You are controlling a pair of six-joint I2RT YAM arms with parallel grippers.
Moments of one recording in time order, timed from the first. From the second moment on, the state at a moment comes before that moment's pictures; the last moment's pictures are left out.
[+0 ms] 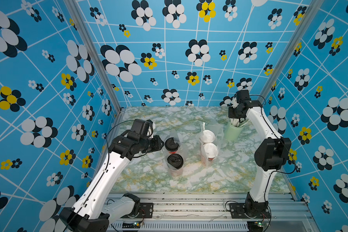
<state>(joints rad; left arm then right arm) -0.38 1.12 1.29 -1.05 0.27 -0.54 0.07 2.00 1.97 -0.94 0.09 0.09</state>
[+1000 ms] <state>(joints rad) -0.36 1.19 1.30 -1.02 0.30 -0.43 0.49 1.49 2.19 -1.13 0.14 0.18</state>
